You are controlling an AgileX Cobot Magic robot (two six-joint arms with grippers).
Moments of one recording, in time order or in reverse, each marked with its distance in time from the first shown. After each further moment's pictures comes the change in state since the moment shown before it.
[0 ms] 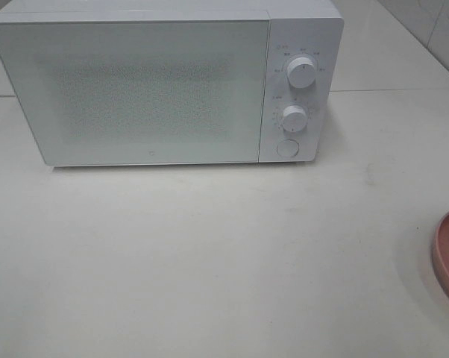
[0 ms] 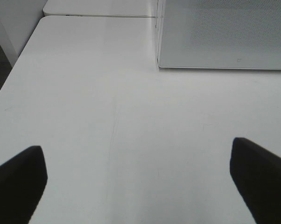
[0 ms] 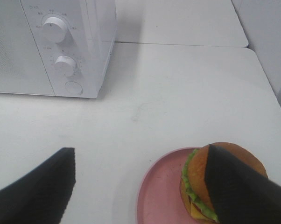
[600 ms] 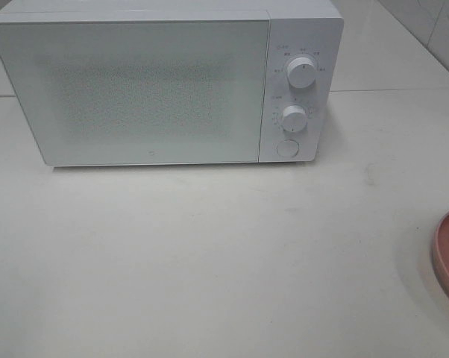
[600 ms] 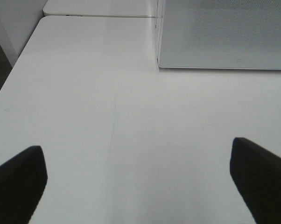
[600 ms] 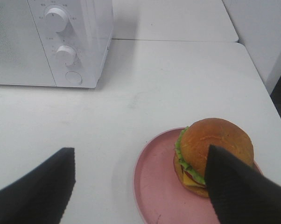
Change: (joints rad) left arm 0.000 0.000 0.000 0.000 0.000 0.000; right arm 0.000 -0.260 0.000 0.000 0.221 -0.001
